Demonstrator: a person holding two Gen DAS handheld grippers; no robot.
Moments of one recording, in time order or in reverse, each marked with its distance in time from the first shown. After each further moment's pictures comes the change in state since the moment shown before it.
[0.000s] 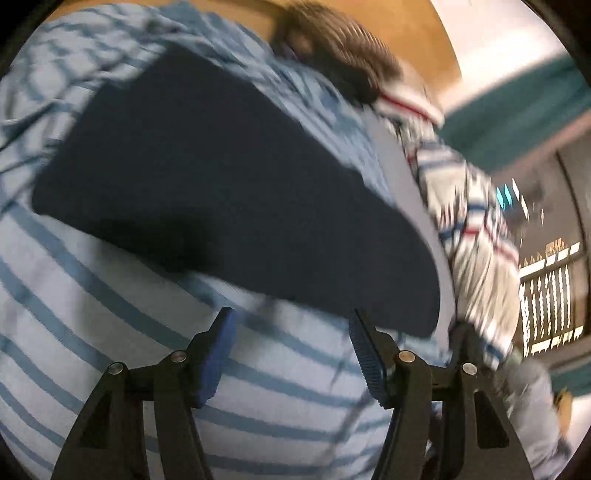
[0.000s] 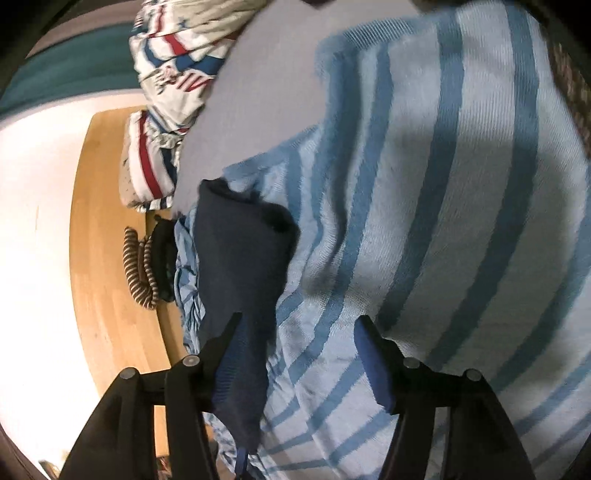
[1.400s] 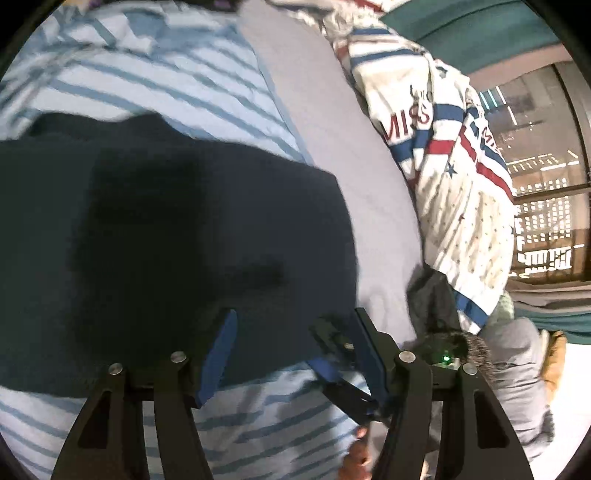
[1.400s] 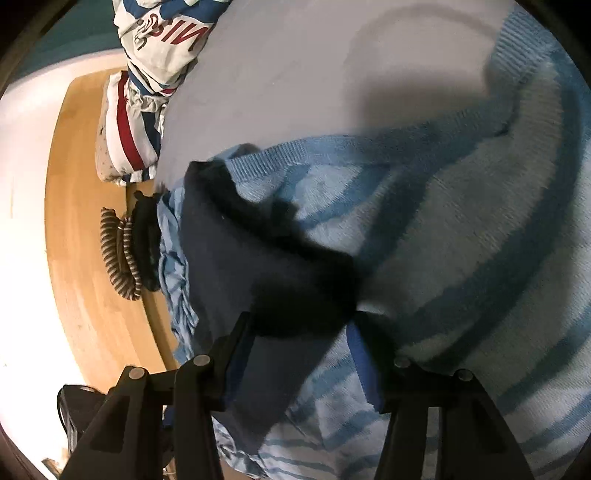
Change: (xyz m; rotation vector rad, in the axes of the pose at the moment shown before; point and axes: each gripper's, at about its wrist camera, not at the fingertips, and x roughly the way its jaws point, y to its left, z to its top) left arm 0.146 -0.199 0.068 0.132 0.418 -0.108; right arm 0.085 0.036 0.063 -0.013 0.183 -0.023
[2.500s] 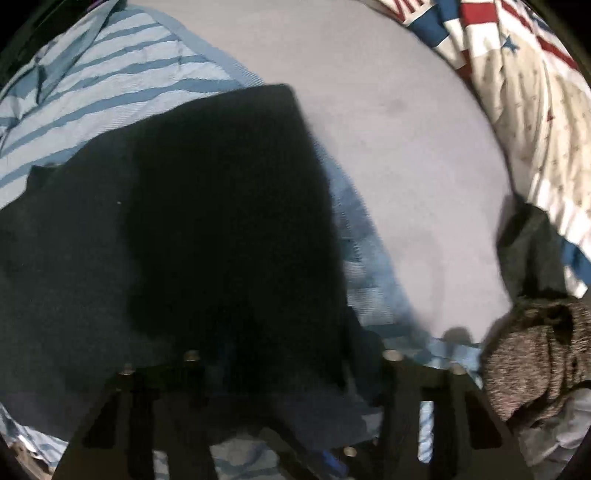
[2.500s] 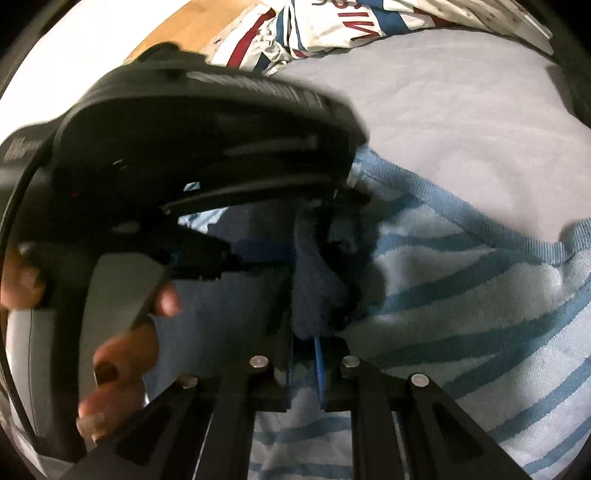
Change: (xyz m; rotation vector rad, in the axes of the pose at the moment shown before) left arm 0.125 -0.085 0.015 0.250 0.210 0.472; right arm -0.002 0.056 -0.052 -0.587 -0.043 -0.109
